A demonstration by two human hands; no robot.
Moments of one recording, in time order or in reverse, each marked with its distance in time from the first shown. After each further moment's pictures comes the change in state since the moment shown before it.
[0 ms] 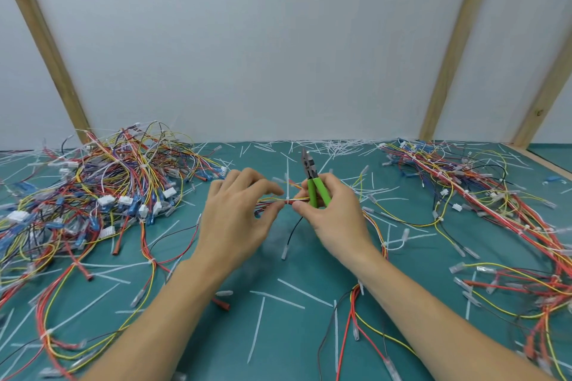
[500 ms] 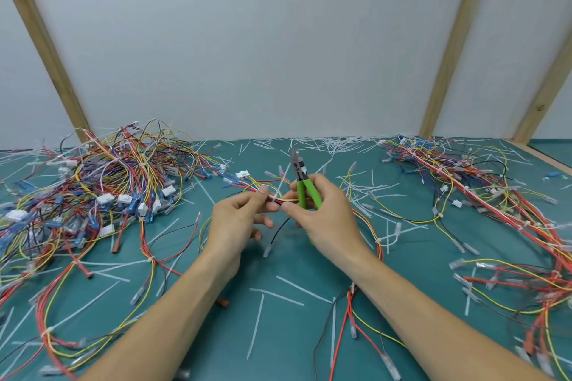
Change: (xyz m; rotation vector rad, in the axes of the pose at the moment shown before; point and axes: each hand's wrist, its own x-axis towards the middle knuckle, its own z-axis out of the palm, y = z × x) left_hand -0.005 0.008 0.017 -1.042 -0.102 -0.974; right_hand -0.009 -0.003 0.007 0.066 -0.069 0.014
